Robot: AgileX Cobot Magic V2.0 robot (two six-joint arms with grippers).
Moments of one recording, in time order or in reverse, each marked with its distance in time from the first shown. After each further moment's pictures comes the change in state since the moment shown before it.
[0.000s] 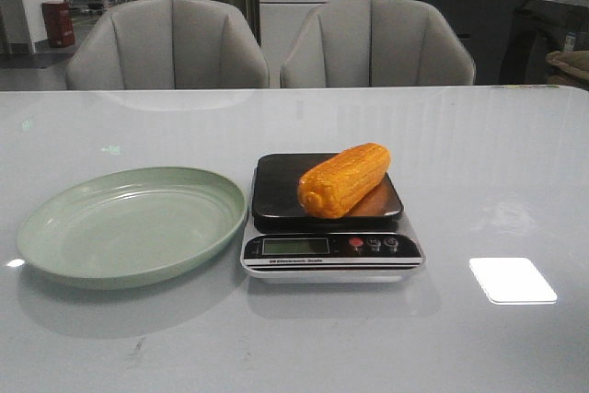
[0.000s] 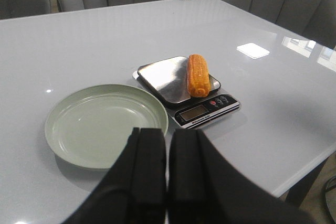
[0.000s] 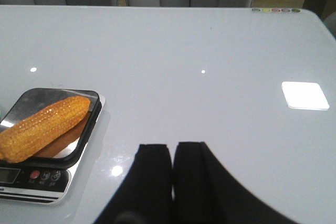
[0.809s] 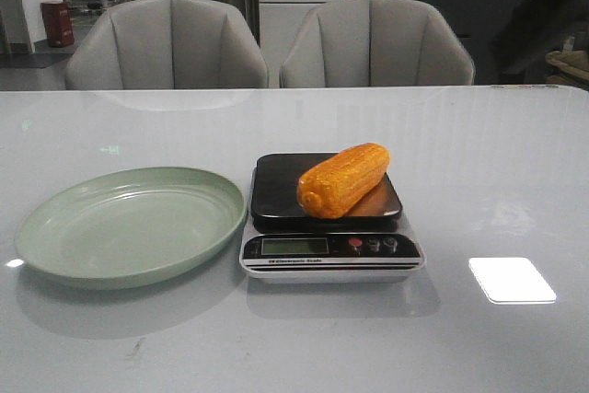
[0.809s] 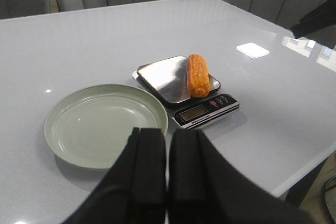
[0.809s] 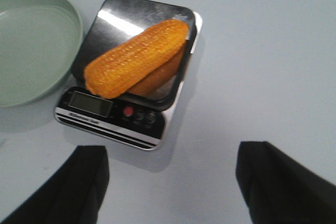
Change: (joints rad) left arm 0.000 0.000 0.000 0.000 0.000 0.000; right arm 0.289 0.572 -0.389 0.153 0.229 0.004
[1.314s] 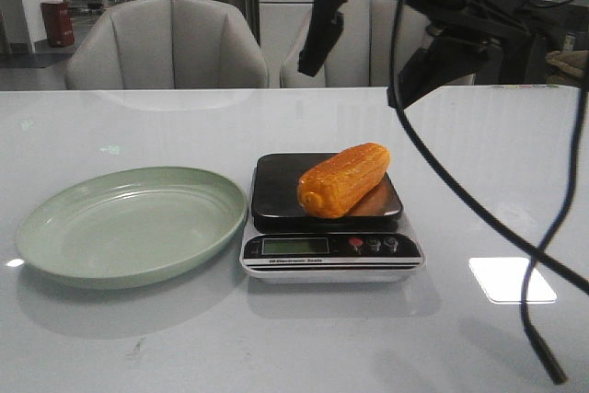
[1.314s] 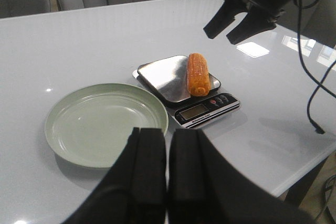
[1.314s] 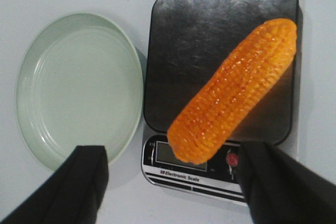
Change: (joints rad) left arm 0.000 0.000 0.000 0.000 0.002 0.000; right arm 0.077 0.530 -0.475 0.120 0.153 0.293
